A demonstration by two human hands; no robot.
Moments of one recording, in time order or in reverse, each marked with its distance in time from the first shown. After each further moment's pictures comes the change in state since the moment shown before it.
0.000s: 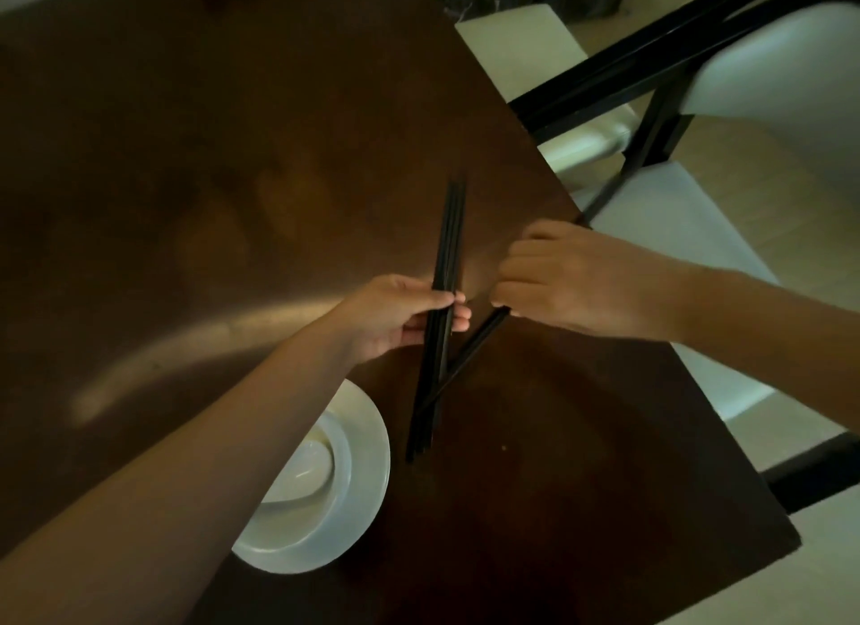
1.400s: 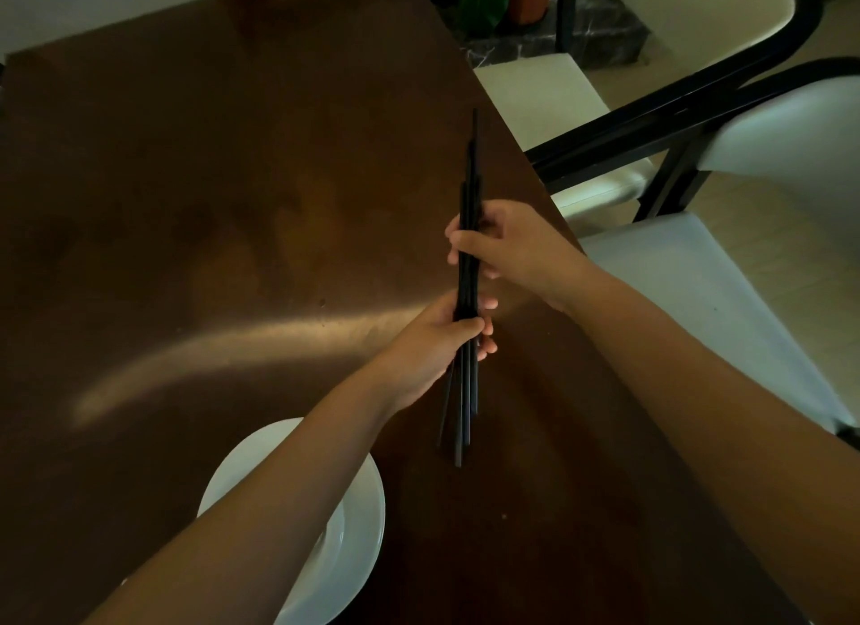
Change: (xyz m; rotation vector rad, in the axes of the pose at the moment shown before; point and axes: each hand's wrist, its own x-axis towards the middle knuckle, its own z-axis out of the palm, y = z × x) left_hand 0.017 0.012 0.031 -0.054 -0.032 0.334; right_hand 0.079 0.052 0.017 1.255 0.193 0.953
